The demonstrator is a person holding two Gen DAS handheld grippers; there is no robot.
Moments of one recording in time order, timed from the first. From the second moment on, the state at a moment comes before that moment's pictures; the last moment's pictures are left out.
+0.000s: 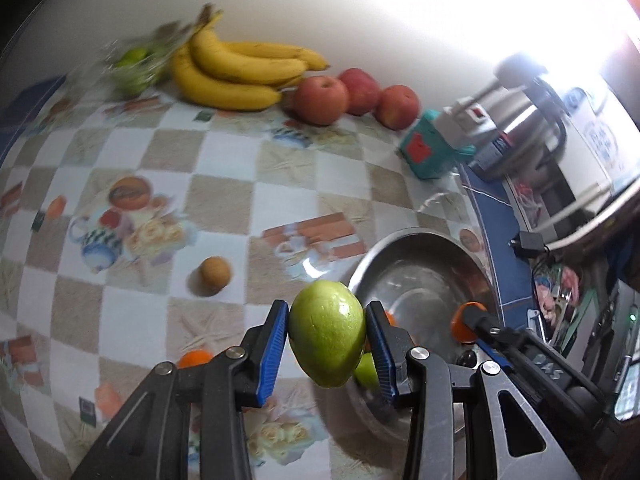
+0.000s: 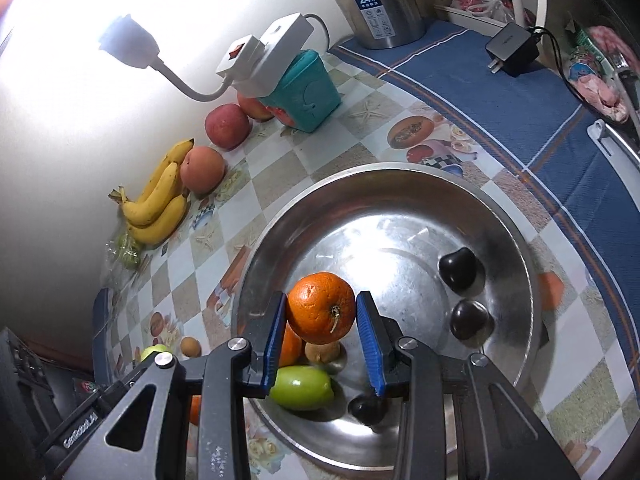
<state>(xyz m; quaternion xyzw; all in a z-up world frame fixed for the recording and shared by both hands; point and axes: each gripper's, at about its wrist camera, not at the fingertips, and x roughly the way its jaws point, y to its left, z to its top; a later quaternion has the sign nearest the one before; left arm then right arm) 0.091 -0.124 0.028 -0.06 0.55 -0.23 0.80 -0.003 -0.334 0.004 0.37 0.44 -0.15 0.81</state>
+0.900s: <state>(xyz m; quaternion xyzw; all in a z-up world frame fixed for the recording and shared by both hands) 0.103 -0.196 0.019 0.00 0.50 -0.28 0.82 0.005 -0.346 -0.011 0.32 0.44 -0.20 0.81</state>
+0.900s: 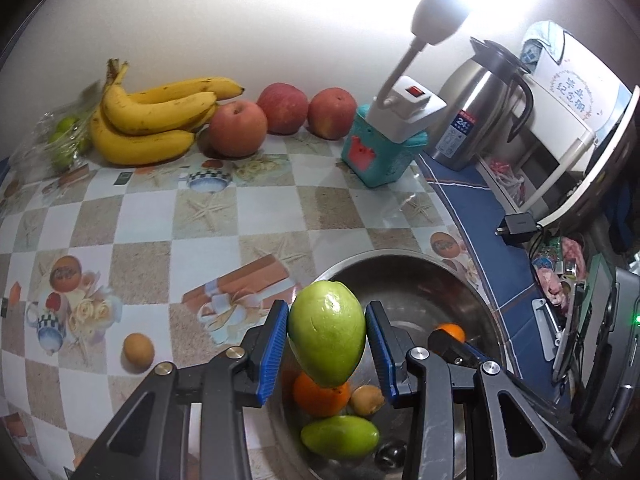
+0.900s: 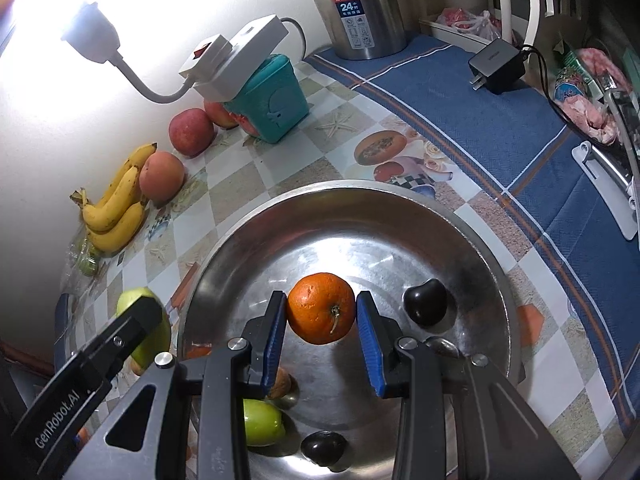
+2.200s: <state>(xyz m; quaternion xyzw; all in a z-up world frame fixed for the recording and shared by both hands) 0.107 -0.213 -0.010 0.01 0.53 -0.28 0.80 0.013 -0.345 -0.033 0.33 0.48 -0.21 0.79</state>
